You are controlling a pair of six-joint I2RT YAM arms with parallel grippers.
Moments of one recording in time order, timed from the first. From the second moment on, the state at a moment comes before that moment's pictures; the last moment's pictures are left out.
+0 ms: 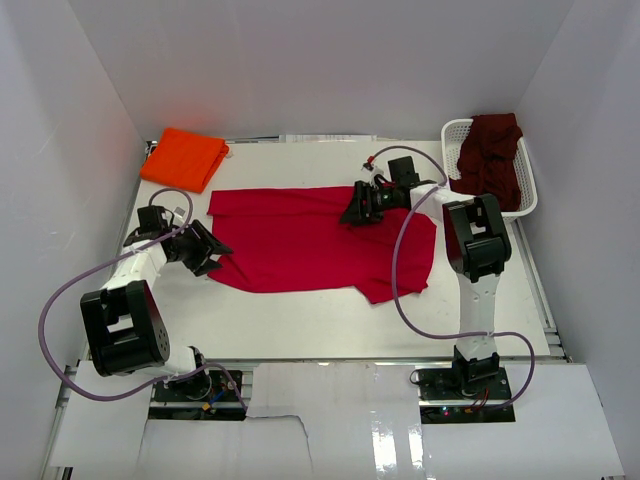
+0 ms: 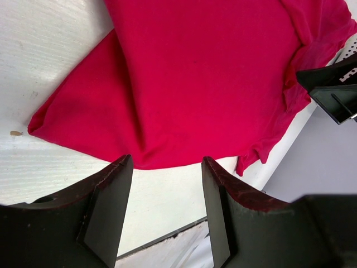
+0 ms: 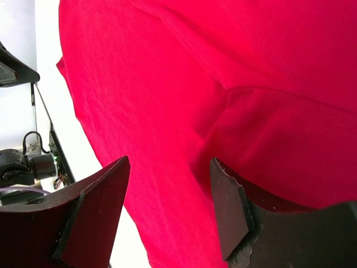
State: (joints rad) left arm 0.25 1.42 0.82 -0.50 0.60 -0.52; right arm 0.30 2.15 1.47 -0.22 -0.87 0.27
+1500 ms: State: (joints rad) left arm 0.35 1.38 0.74 -0.48 0.44 -0.66; right arm 0.25 2.25 1.71 -0.29 -0.44 0.22
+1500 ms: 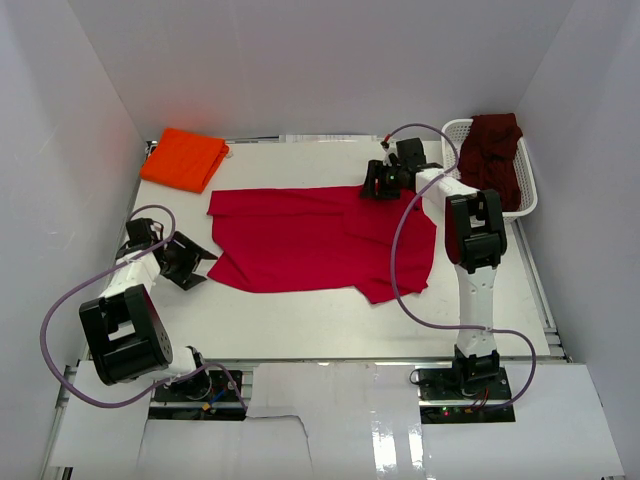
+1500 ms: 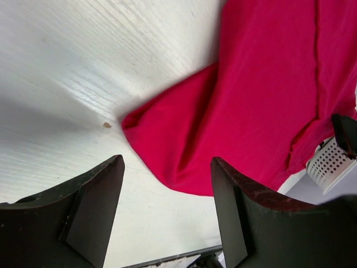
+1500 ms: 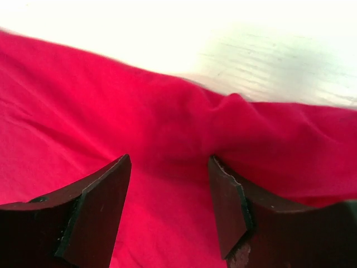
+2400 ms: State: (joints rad) left arm 0.35 1.46 0.68 -0.38 0.37 -0.72; right arm 0.24 2.27 1.72 -0.27 -0.36 0.21
